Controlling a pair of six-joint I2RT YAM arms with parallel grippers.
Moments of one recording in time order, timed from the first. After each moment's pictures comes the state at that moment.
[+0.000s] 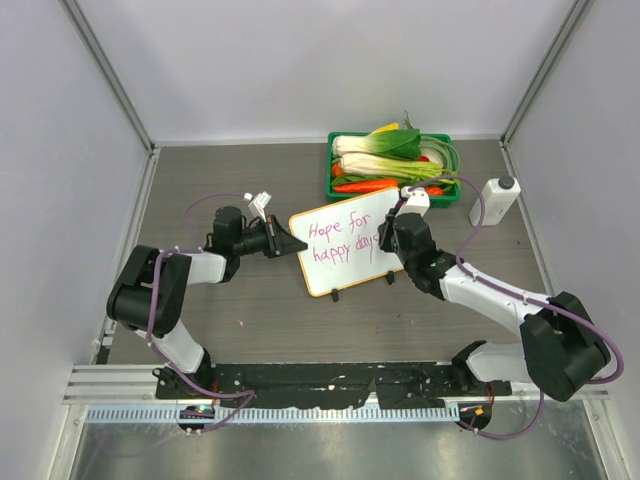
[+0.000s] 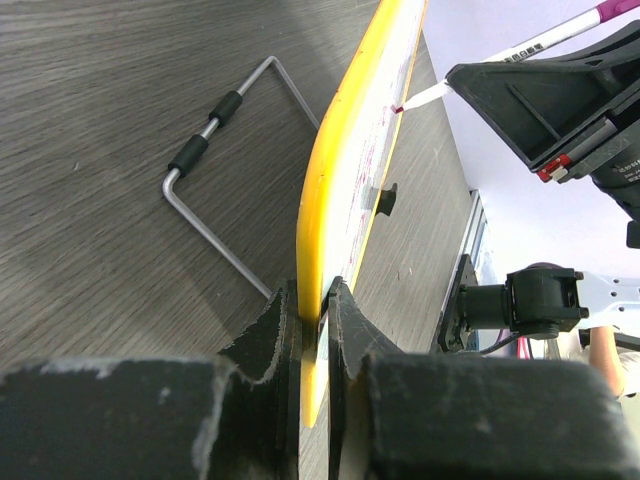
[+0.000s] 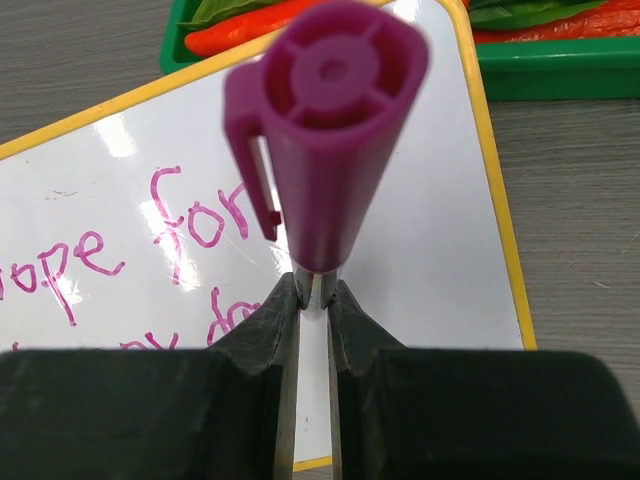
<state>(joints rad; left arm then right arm) -0.27 1.67 0.62 0.66 0.82 -0.68 0.57 1.28 0.65 0.19 0.37 0.43</state>
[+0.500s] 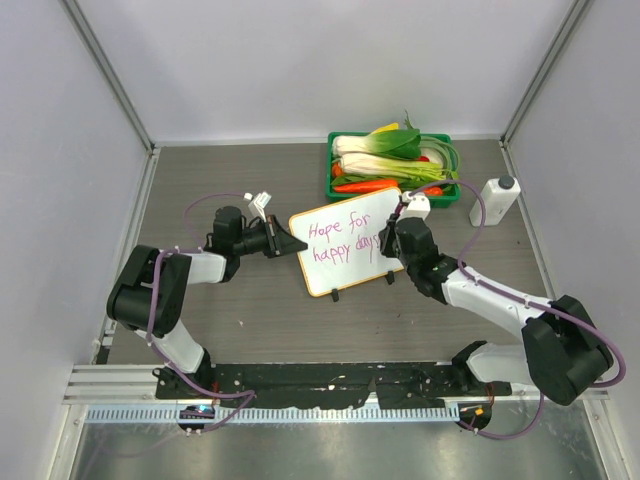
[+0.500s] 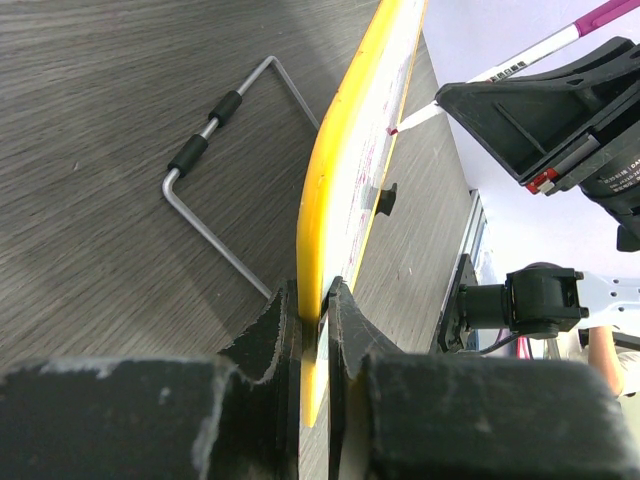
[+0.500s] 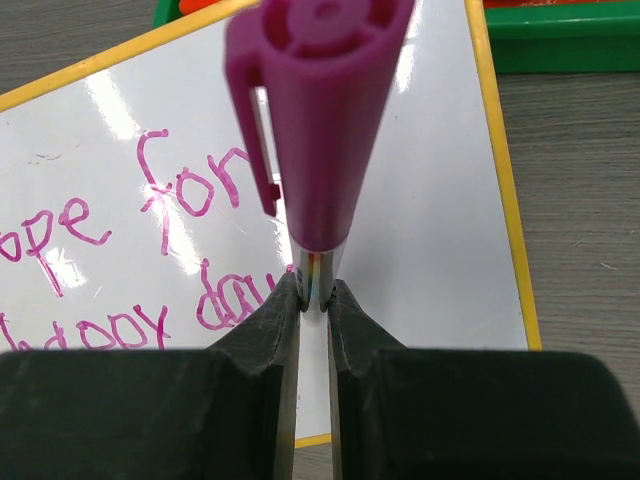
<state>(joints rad) -0.27 1.67 0.62 0.66 0.82 -0.68 0.57 1.25 0.61 0.18 0.34 0.43</state>
